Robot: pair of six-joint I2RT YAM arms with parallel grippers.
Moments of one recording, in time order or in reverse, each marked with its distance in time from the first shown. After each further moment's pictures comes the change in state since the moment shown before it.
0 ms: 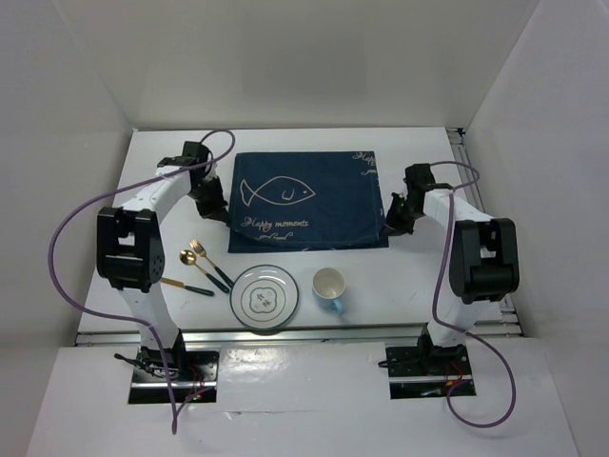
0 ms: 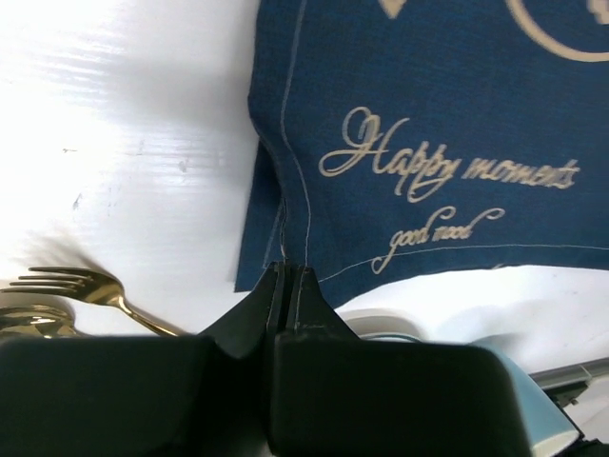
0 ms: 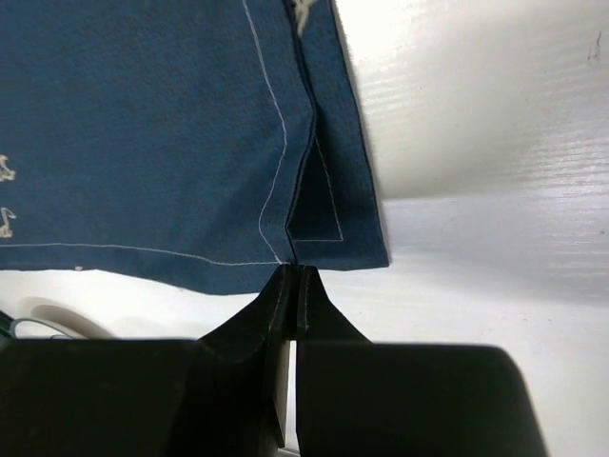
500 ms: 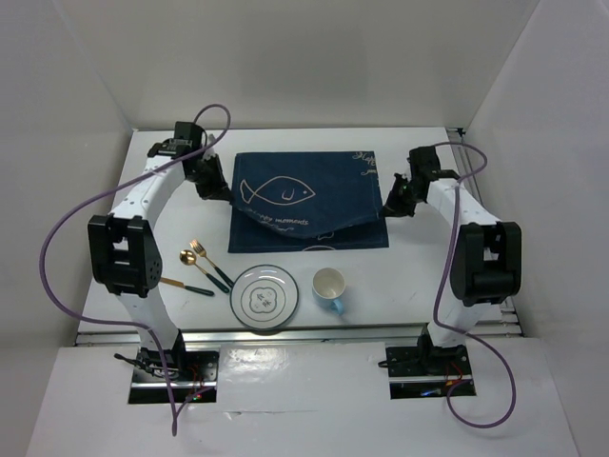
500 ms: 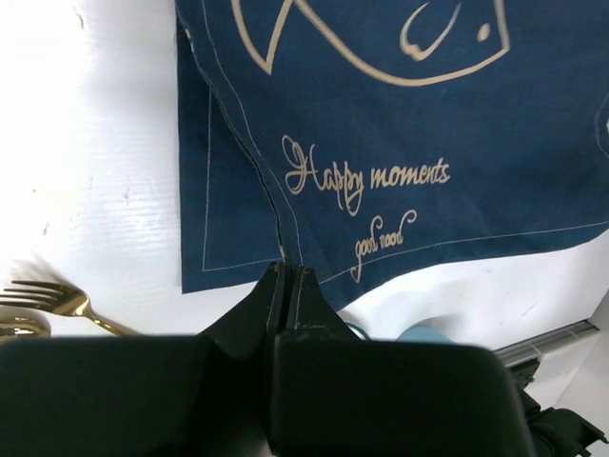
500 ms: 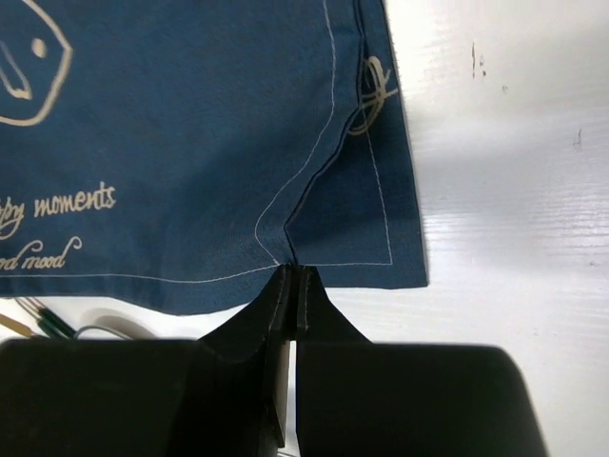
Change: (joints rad) left arm 0.000 -0.051 0.139 -0.024 0.088 0.003; right arm 0.000 -0.021 0.133 -0.022 -0.008 0.023
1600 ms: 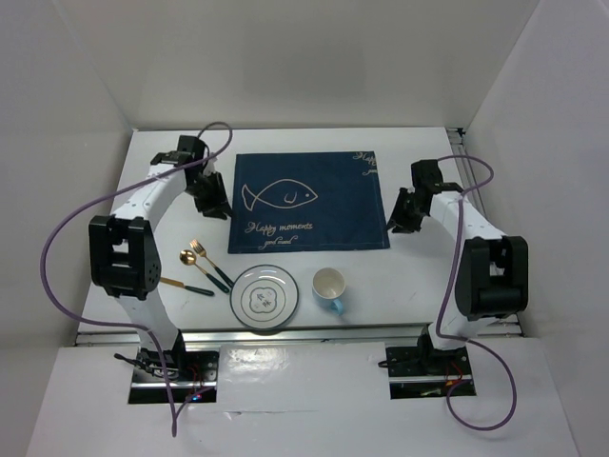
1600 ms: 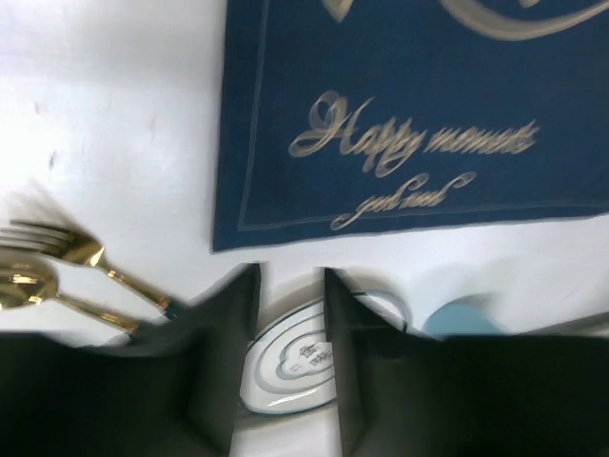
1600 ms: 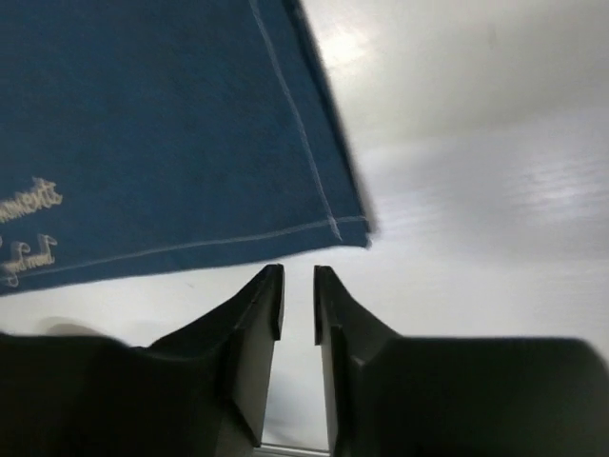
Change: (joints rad) left arm -0.005 -0.019 -0.137 -0.052 -0.027 0.004; right arm 0.000 -0.113 -0.148 -0.036 0.118 0.021
